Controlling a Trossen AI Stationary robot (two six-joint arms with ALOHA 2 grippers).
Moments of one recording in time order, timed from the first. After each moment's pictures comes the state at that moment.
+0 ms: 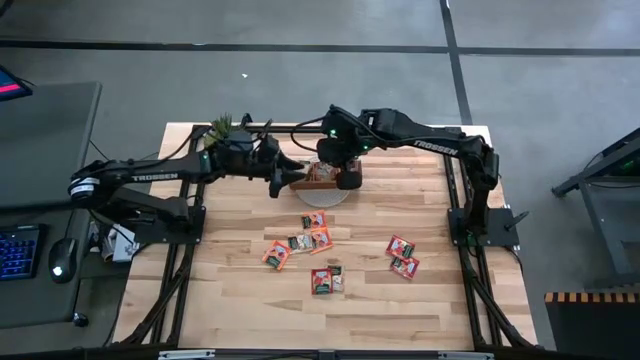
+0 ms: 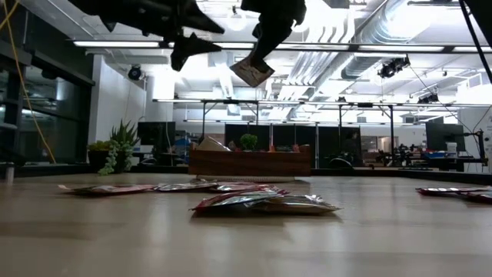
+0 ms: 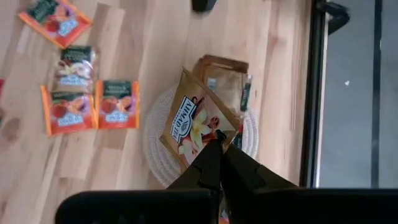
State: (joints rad) left arm 0.30 1.14 0.80 0.11 0.24 -0.40; right arm -0.25 1.88 1.97 -1.09 -0.01 -0.45
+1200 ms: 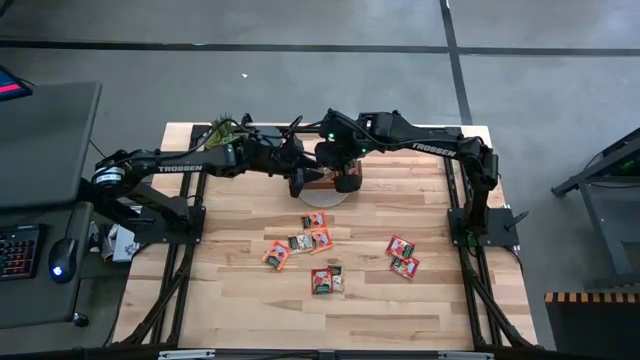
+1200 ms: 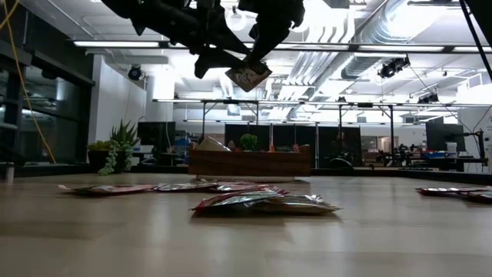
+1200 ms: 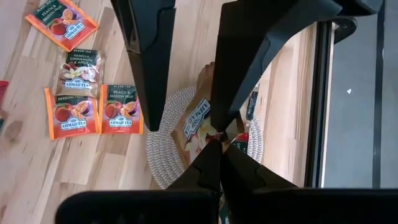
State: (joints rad) left arm 0.30 1.38 0.99 0.02 0.20 -0.25; right arm -0.23 1.89 1.95 -1.05 -0.03 -0.45
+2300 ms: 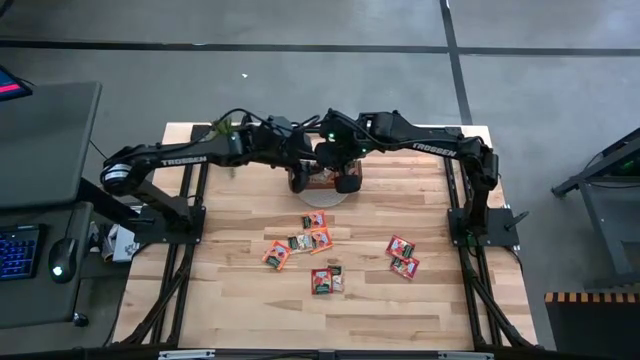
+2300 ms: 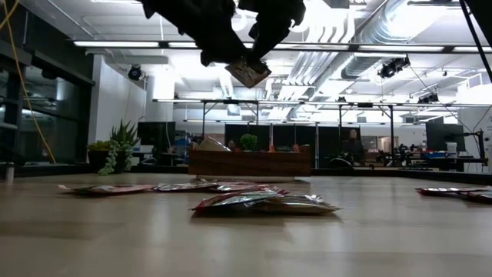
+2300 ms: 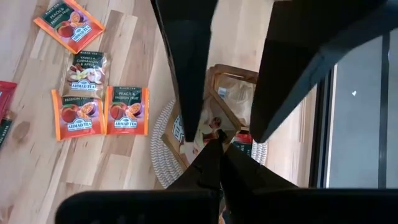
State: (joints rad) left arm 0.30 1.44 1.21 -0.29 0.15 0.00; right arm -0.24 1.89 1.95 -1.05 -0.04 -0.45
